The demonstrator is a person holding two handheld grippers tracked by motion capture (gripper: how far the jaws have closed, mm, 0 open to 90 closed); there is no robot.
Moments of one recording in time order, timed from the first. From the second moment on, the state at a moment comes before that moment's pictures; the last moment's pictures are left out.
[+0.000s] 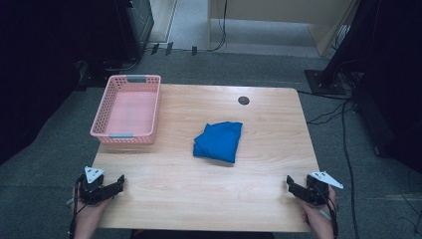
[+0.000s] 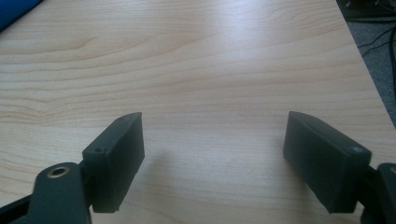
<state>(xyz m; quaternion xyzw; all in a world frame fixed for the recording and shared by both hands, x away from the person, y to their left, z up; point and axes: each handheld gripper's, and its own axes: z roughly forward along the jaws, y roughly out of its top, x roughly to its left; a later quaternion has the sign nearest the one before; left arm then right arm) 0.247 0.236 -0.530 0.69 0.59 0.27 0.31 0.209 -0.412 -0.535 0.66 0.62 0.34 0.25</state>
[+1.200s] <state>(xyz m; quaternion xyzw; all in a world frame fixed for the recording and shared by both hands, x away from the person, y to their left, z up) 0.247 0.235 -0.530 0.69 0.60 0.27 0.31 0.241 -0.350 -0.478 0.60 0.65 0.39 0.25</state>
